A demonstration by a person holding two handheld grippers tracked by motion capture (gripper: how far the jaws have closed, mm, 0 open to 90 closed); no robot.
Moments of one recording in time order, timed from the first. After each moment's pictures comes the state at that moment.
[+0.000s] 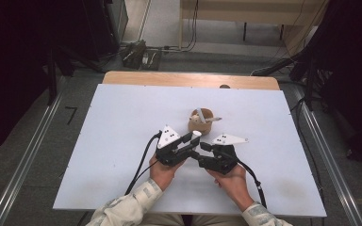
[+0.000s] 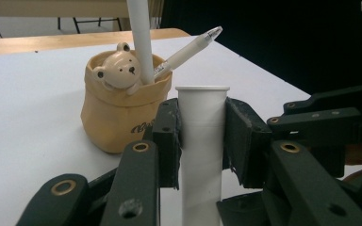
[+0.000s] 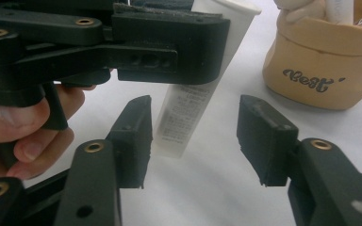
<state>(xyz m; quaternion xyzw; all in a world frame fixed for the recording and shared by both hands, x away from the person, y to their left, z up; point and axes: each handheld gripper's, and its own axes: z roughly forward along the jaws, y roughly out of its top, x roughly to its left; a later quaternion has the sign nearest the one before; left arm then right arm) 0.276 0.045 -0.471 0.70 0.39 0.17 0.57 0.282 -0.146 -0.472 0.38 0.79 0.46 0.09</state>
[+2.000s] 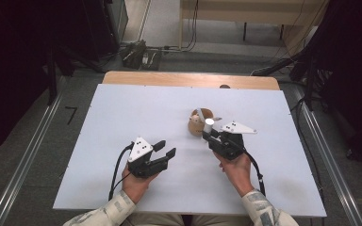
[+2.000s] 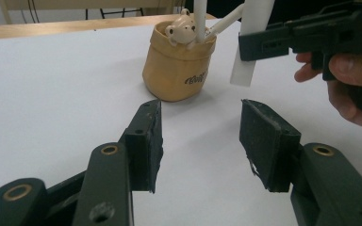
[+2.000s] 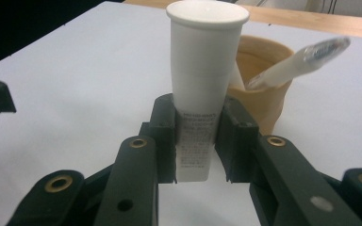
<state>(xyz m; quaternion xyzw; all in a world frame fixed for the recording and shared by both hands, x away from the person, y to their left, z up) 0.238 0.112 -0.477 0.71 0.42 0.20 0.53 0.311 -0.160 -0.459 0.42 0.76 0.47 0.17</state>
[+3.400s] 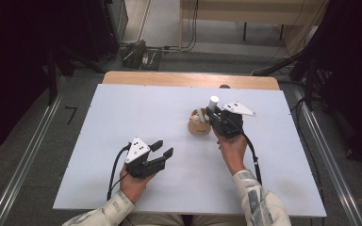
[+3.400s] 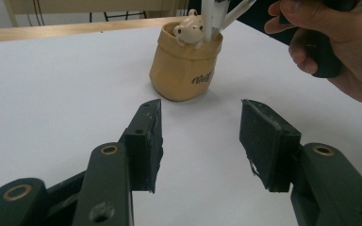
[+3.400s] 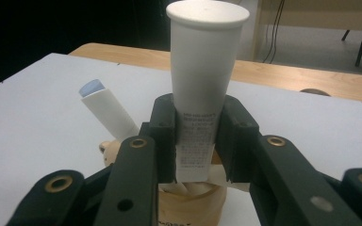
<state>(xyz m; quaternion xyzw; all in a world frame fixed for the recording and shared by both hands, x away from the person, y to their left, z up) 0.238 0.117 -0.480 0.71 0.42 0.20 0.54 0.360 -0.151 -0.439 0.46 0.70 0.48 0.25</state>
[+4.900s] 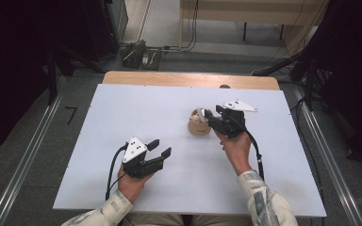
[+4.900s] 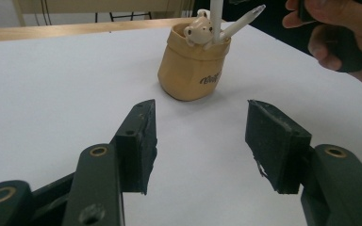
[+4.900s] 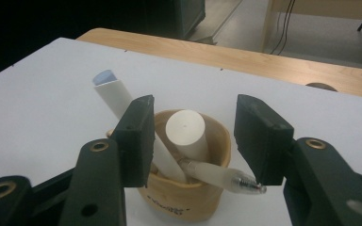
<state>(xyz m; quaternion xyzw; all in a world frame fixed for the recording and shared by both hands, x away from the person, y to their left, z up) 0.237 0.125 -0.480 0.70 0.43 0.21 0.54 0.356 -0.158 -0.428 0.44 0.73 0.47 0.23</state>
